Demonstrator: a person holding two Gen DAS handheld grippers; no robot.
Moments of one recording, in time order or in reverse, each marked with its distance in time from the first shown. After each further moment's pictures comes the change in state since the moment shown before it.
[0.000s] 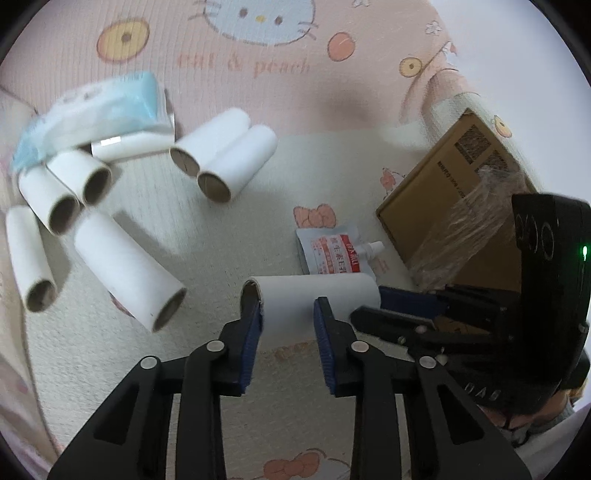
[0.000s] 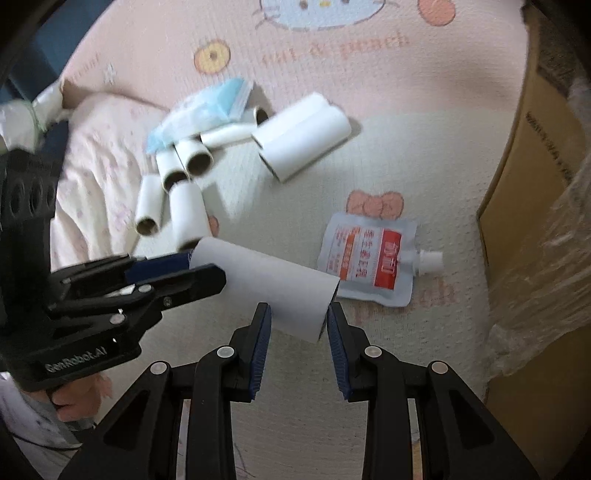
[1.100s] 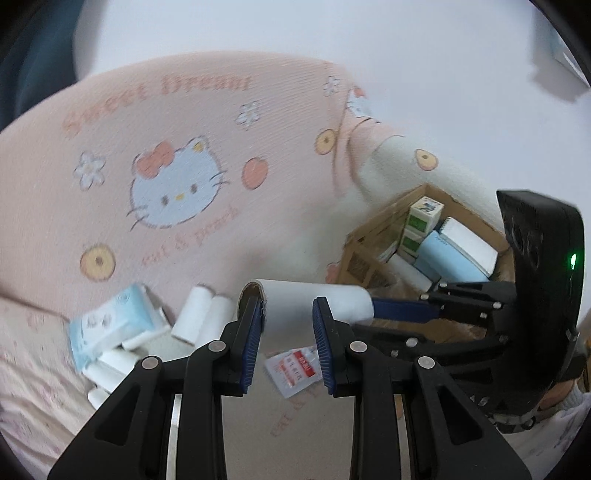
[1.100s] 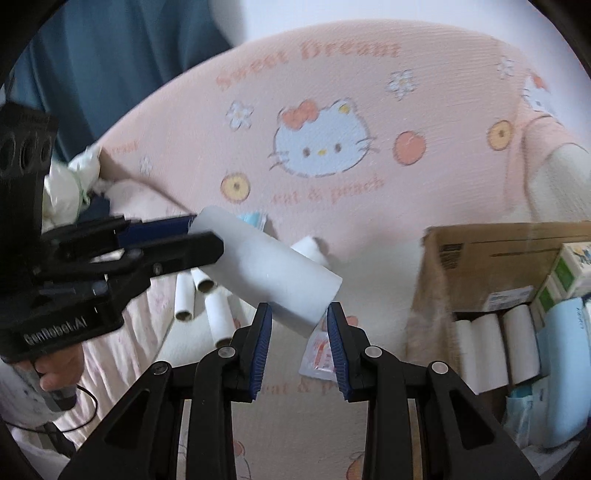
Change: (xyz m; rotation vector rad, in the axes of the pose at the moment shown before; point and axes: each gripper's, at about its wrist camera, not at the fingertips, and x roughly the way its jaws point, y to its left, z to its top) left arm -0.116 -0.124 0.097 0.361 -0.216 0.056; right arm -0.156 0.006 0.043 -0.048 -0.316 -0.037
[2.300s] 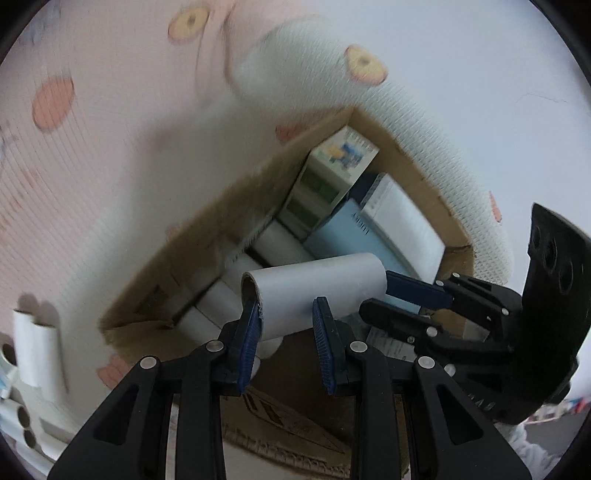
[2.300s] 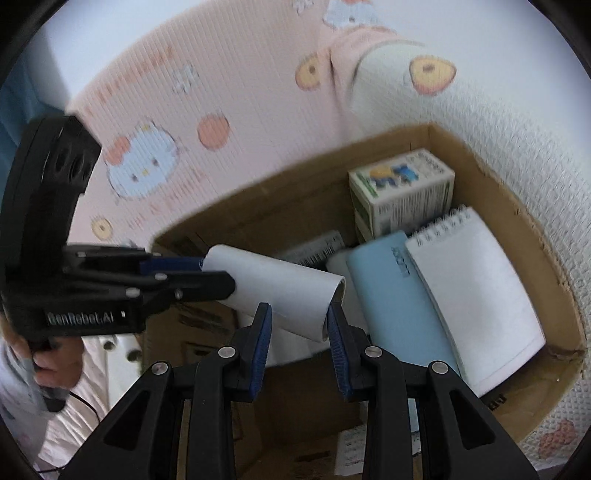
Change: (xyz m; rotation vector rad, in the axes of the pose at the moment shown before) left arm 0.199 -0.123 0.081 -0.056 0.532 -0.434; right arm -0.045 -0.179 -0.010 0.357 0.167 -0.271
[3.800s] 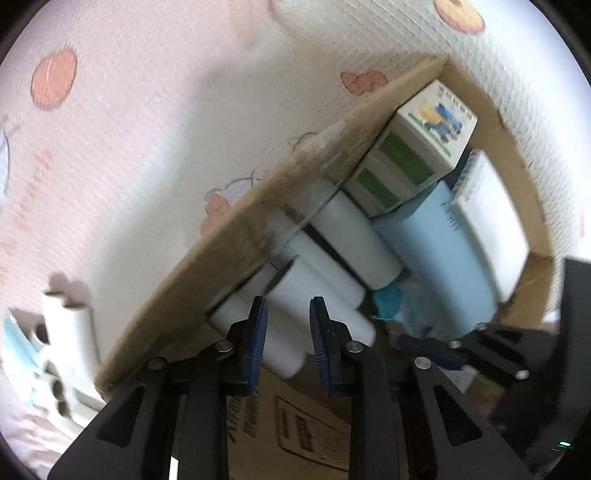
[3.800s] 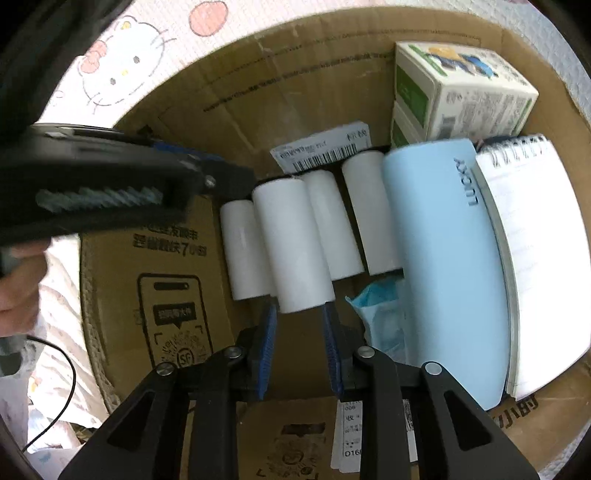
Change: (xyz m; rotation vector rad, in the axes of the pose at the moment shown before) left arm 0.039 0.009 0.028 -0.126 0.214 0.211; right arm 0.056 0.016 -0.015 -0.071 0.399 0.013
